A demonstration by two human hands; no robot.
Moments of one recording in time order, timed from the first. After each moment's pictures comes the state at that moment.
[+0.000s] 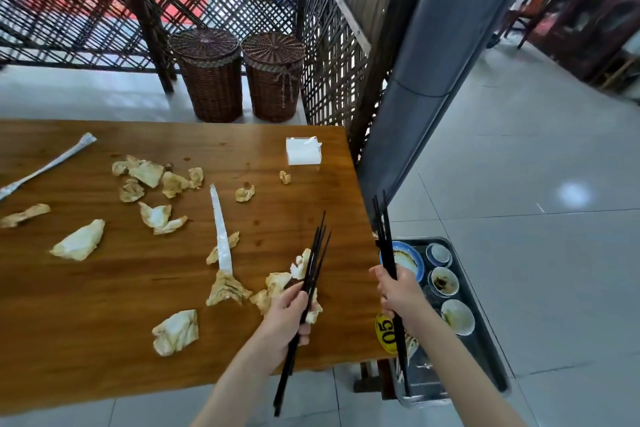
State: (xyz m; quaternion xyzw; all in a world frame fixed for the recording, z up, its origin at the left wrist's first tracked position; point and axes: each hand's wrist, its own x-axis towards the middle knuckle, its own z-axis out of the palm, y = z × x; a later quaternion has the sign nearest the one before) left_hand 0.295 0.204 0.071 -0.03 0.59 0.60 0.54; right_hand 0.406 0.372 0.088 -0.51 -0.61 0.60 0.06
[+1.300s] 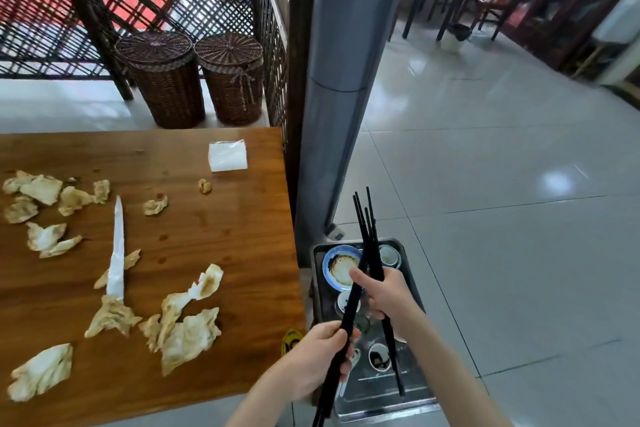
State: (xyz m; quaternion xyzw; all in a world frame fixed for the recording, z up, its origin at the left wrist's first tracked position) left_hand 0.447 0.370 0.059 0.12 0.54 0.50 0.67; right_hand 0.512 0.522 0.072 -0.48 -0.59 0.65 0.06
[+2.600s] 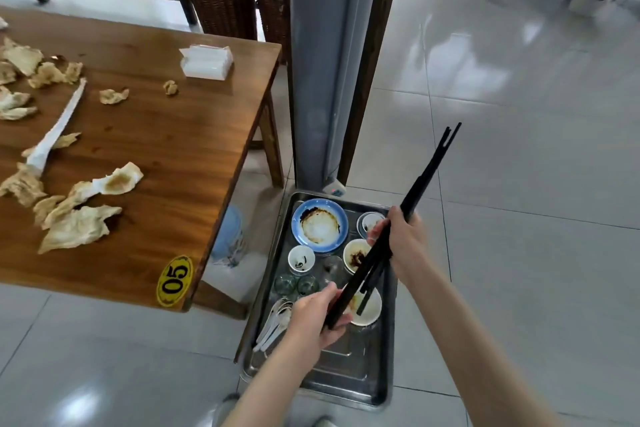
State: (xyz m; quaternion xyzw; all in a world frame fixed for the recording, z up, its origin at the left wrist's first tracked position) left_hand 0.592 0.548 -0.056 -0.27 0.56 0.62 0.48; right_hand 0.572 0.709 -0.019 -0.49 -0.53 0.68 0.15
